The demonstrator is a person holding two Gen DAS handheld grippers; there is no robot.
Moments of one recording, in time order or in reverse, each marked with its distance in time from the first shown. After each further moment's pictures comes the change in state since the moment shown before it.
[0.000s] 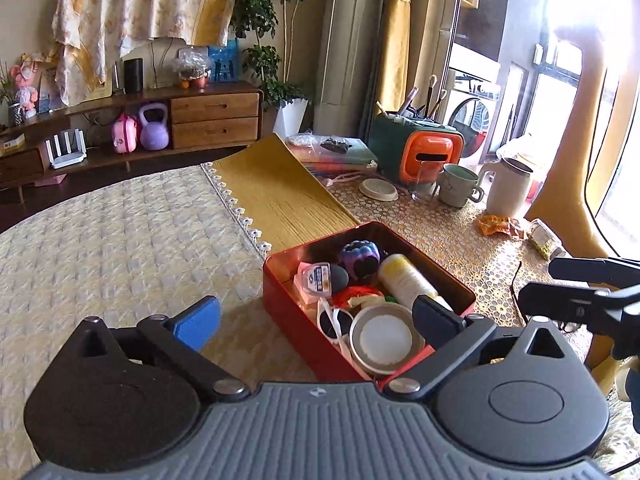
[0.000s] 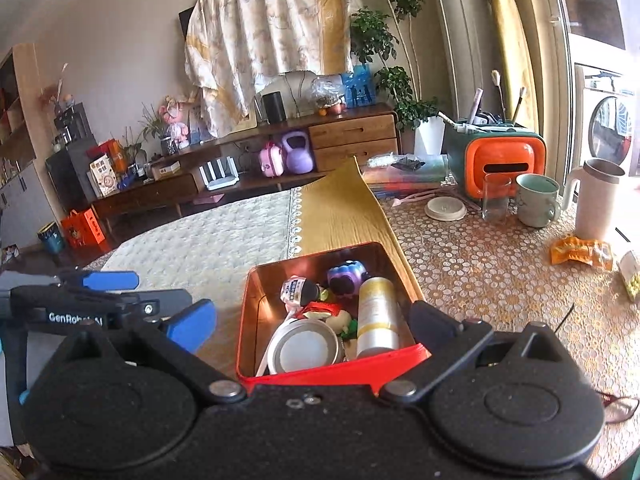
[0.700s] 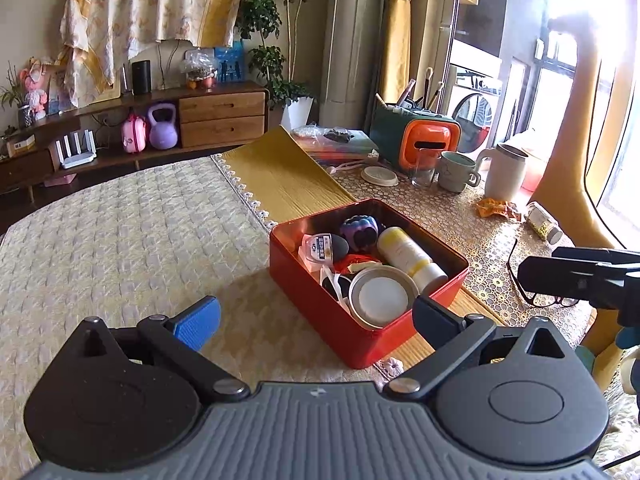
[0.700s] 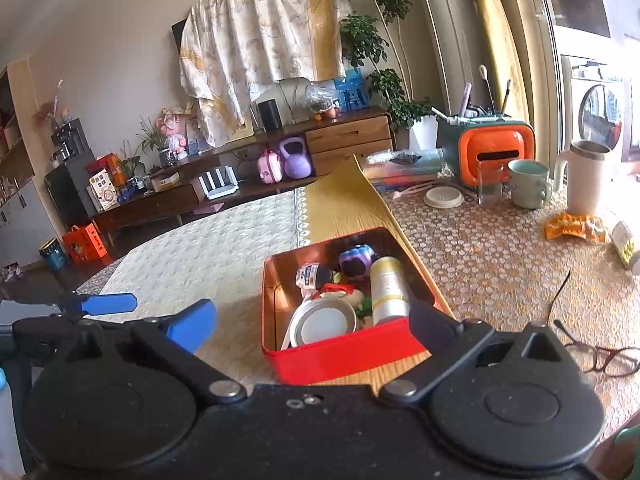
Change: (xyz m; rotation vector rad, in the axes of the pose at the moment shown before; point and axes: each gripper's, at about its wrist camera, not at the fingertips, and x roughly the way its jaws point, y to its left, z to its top) left arm -0.030 -0.006 -0.034 0.008 -0.006 0.029; right arm -0.021 0.015 -0.025 0.044 -0.017 -0.011
